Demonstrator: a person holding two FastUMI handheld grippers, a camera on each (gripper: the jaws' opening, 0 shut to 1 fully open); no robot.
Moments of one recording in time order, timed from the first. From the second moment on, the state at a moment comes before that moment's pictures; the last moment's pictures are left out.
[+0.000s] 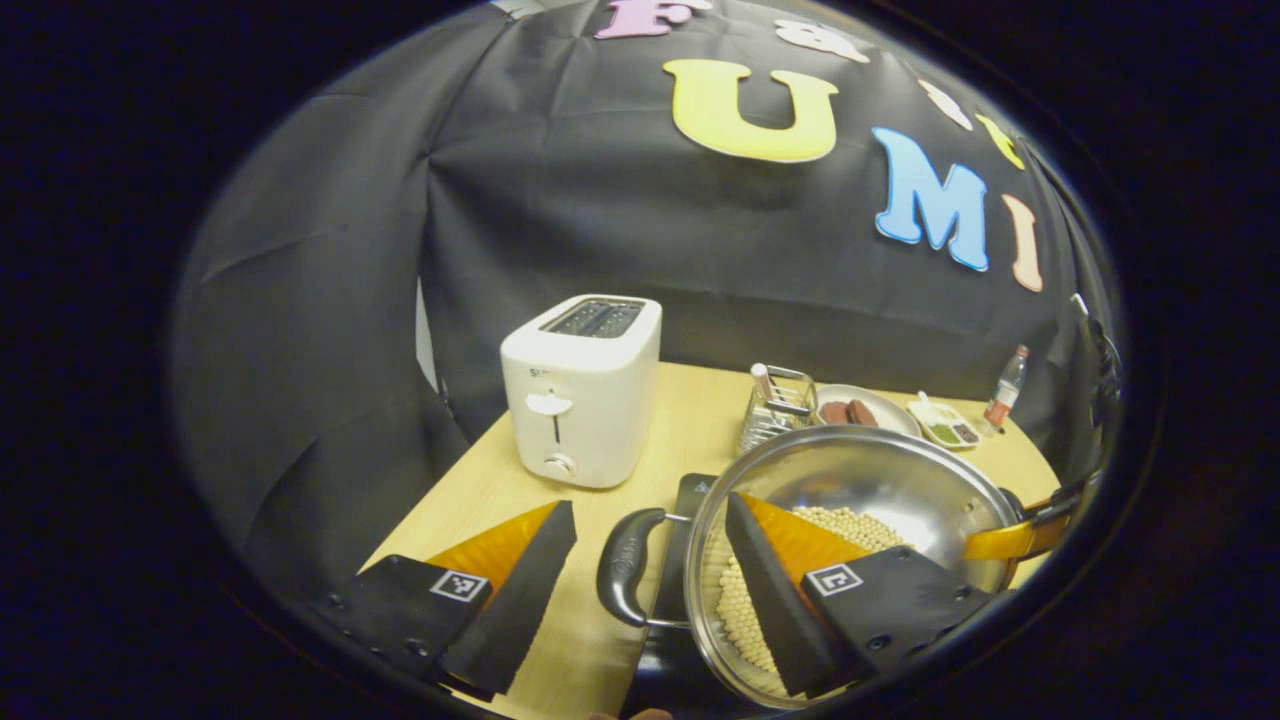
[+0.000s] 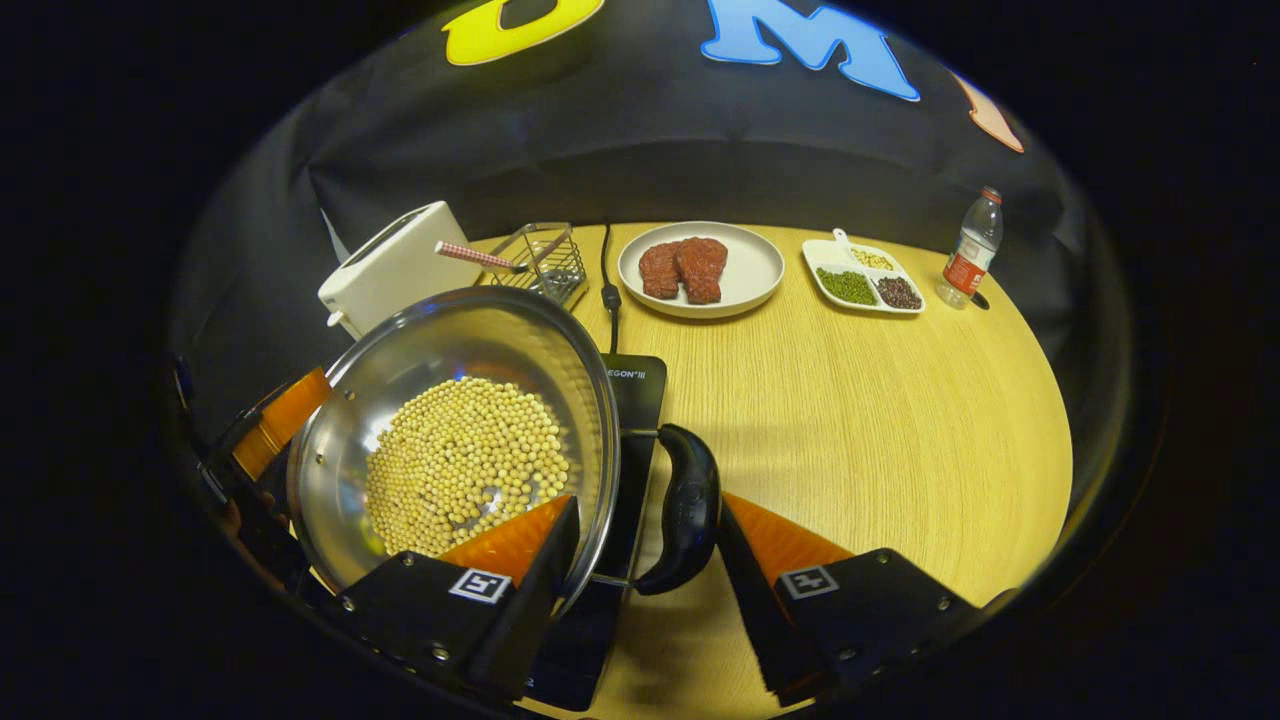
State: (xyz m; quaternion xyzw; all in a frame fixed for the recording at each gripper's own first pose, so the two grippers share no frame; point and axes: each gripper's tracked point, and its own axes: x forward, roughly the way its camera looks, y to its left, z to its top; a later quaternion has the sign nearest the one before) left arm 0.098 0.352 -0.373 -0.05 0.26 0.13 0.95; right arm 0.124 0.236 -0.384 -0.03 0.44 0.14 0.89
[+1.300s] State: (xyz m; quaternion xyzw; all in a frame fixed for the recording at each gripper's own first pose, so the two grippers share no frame) left arm 0.083 -0.003 -0.002 -0.03 0.02 -0.01 1.00; right arm 0.086 0.004 -0.039 0.03 0.05 0.04 1.00
